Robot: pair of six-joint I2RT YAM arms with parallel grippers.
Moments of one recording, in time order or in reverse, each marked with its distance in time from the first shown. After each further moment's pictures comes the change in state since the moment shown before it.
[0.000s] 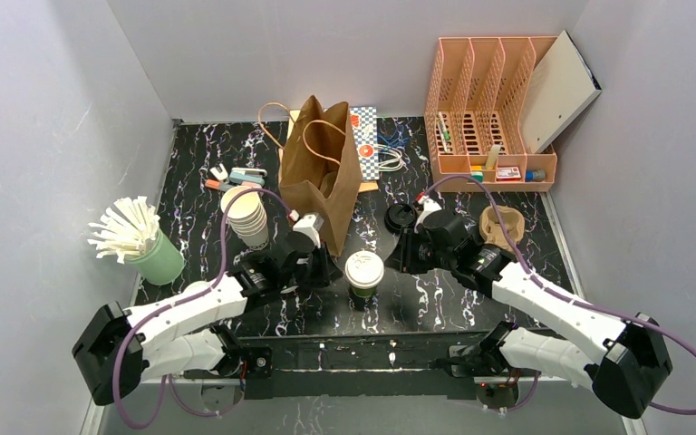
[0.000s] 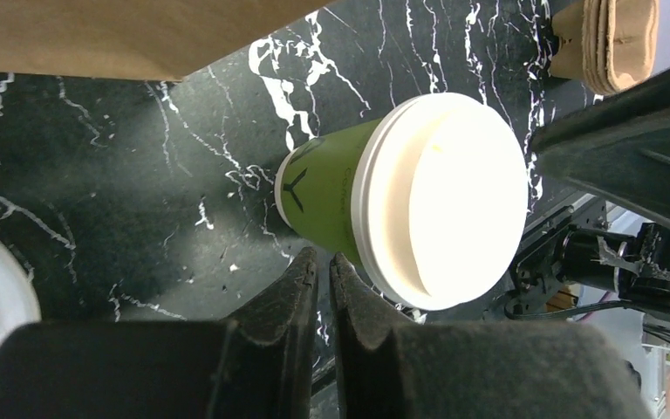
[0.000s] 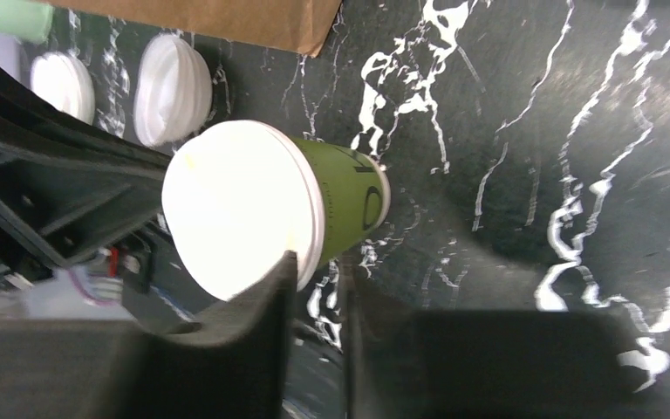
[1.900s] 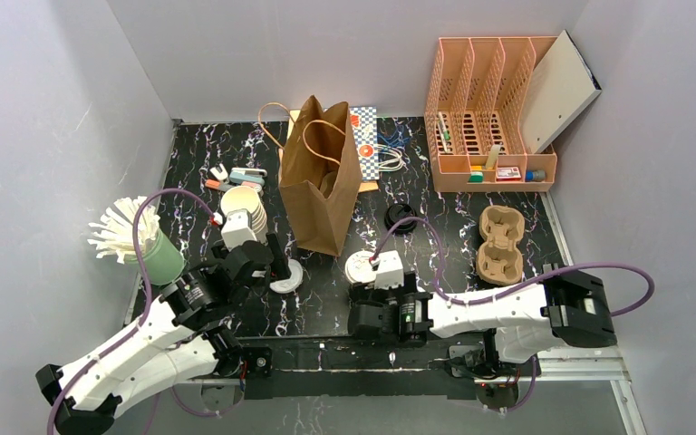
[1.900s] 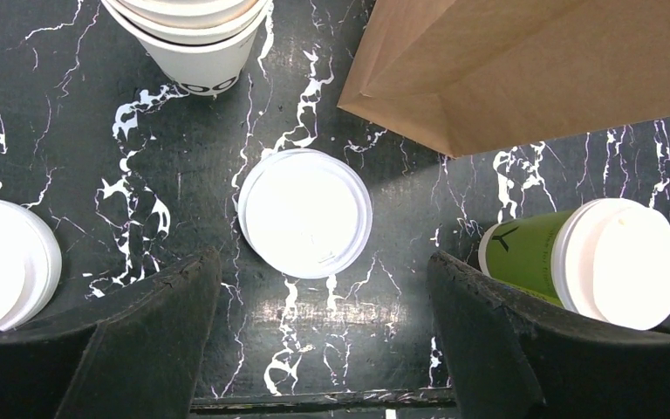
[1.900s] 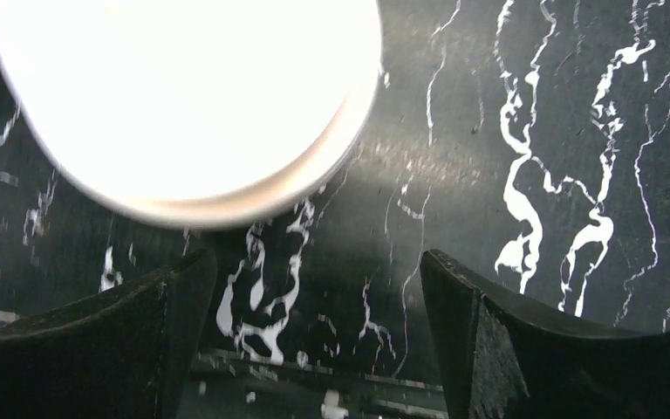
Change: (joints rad) left arm 0.000 -0.402 0.209 -0.776 -0.580 -0.054; right arm 0.760 0.394 0.161 -0.357 0.949 0.424
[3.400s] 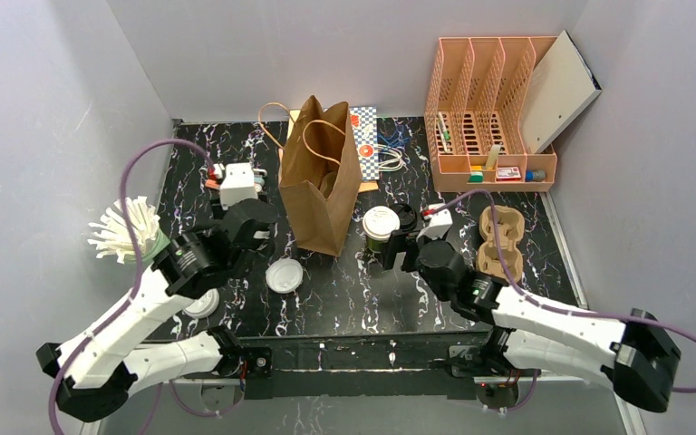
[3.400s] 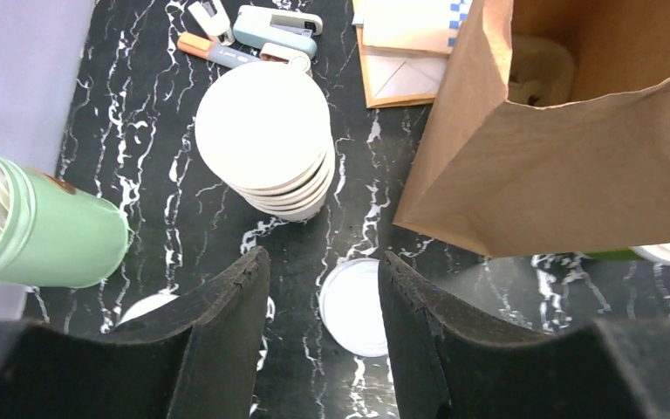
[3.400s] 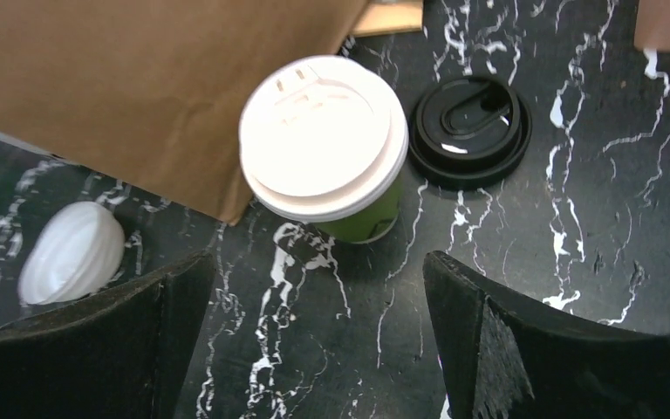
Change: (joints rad) left arm 0.006 0.239 0.439 -0.136 -0.240 0.254; right arm -0.525 -0.438 -0.350 0.774 -0.278 -0.618
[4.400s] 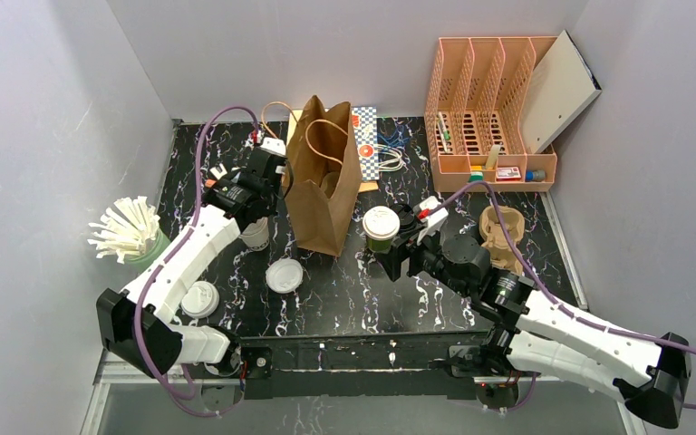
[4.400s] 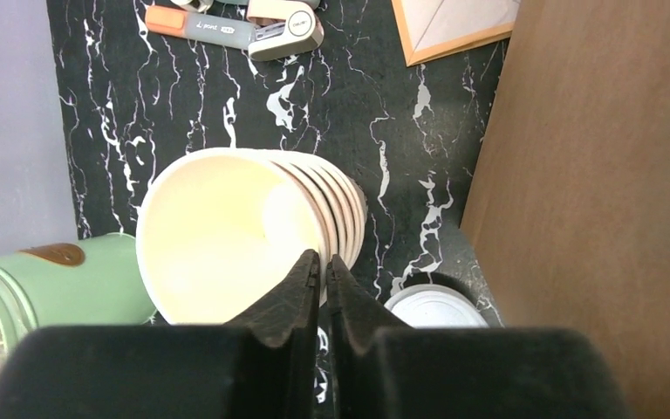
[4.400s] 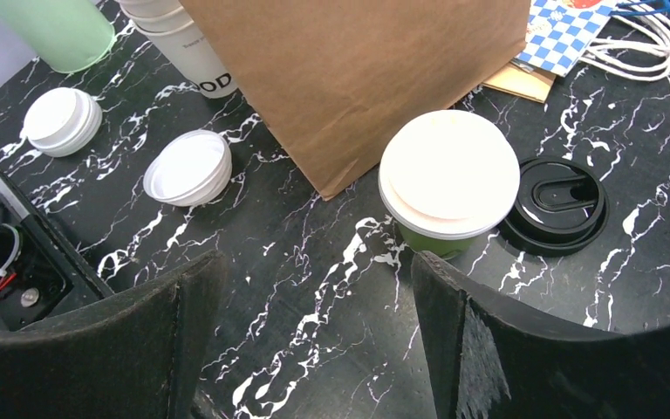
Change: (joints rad) left arm 0.394 0.385 0.039 0.196 0.366 0.426; right arm 0.000 -0.203 0.129 -0.195 -0.334 -0.251
